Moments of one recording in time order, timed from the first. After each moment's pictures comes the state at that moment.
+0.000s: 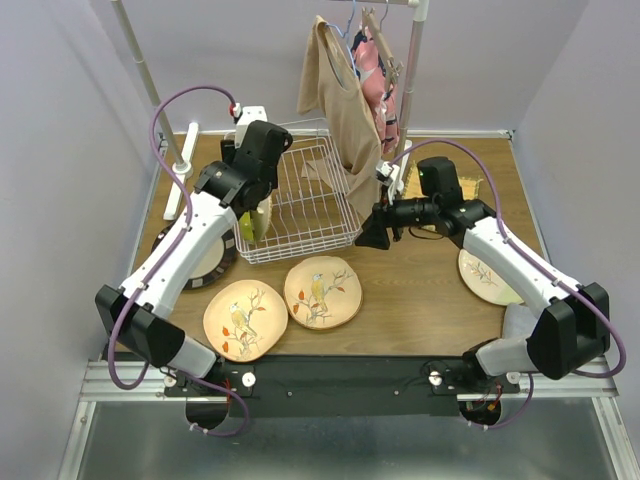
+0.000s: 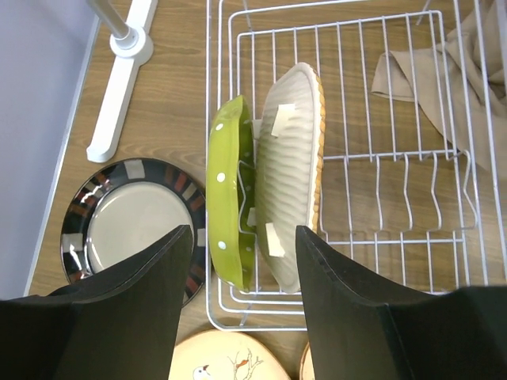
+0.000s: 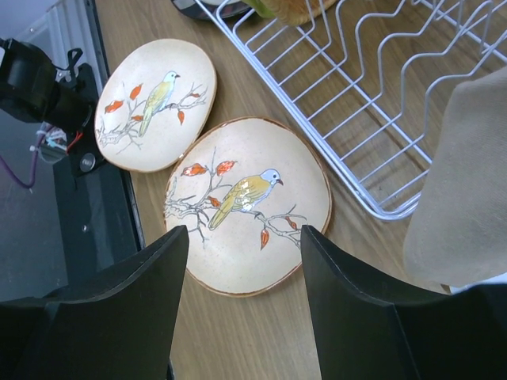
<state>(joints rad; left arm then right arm) -0.53 1.48 1.63 -0.87 -0.64 -0.37 0.44 1.39 1.12 -0.38 -0.83 -0.15</state>
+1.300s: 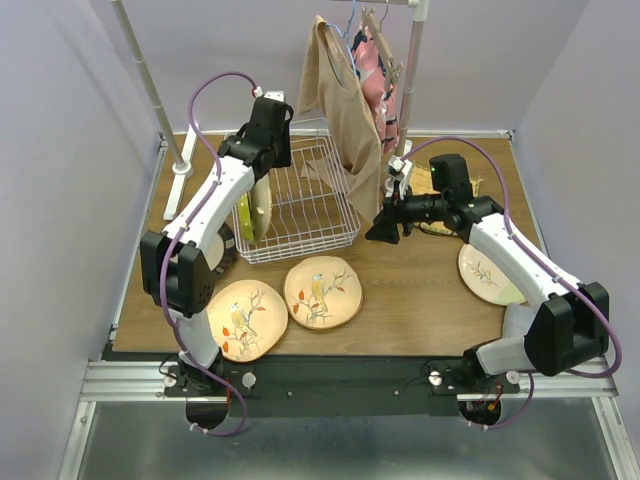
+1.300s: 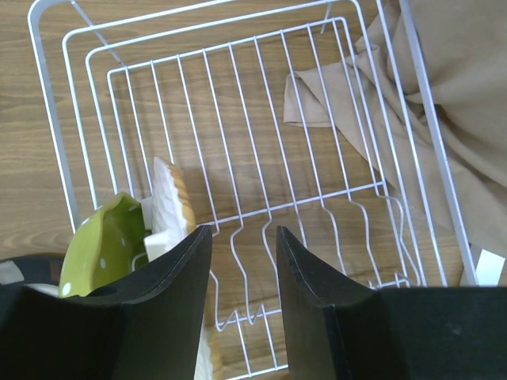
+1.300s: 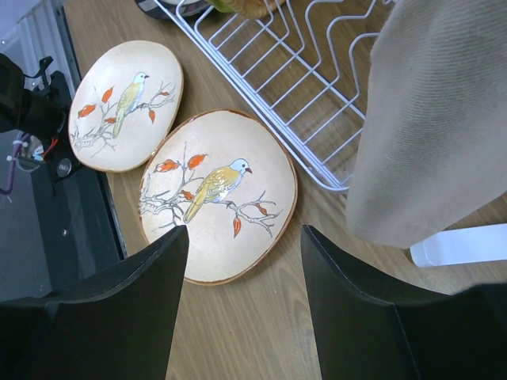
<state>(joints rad) -0.38 1.81 1.78 -0.64 -0.25 -0.27 0.34 1.40 1.12 -0.41 -0.84 -0.18</state>
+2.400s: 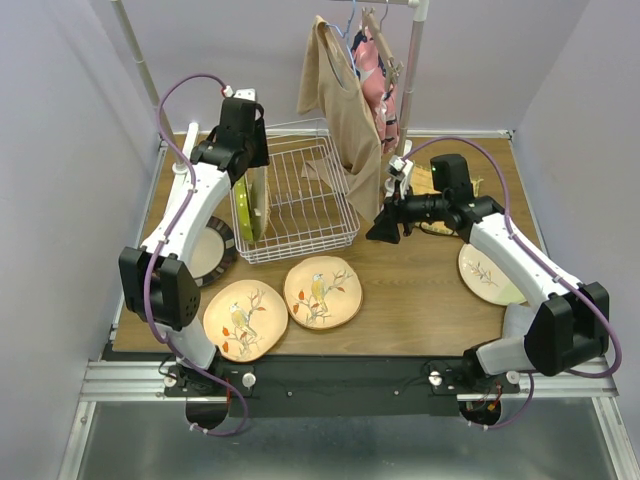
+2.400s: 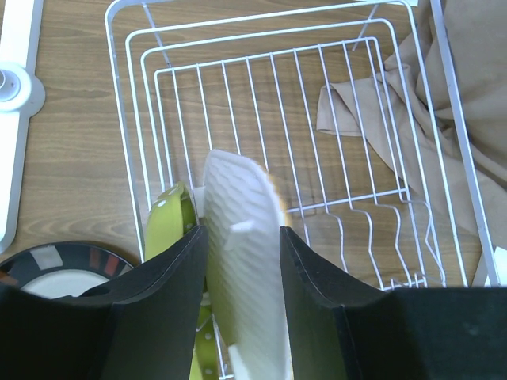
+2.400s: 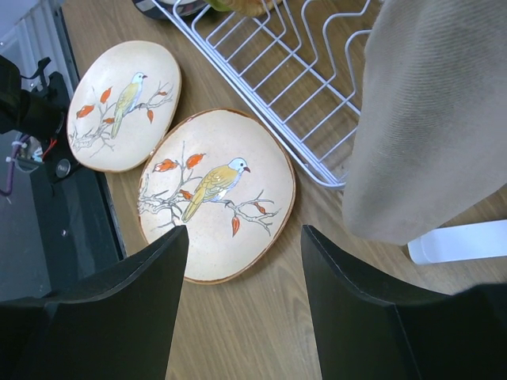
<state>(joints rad) -0.27 1.69 1.67 -0.60 -0.19 -0.25 0.34 1.40 1.12 -0.41 -0.84 -0.18</state>
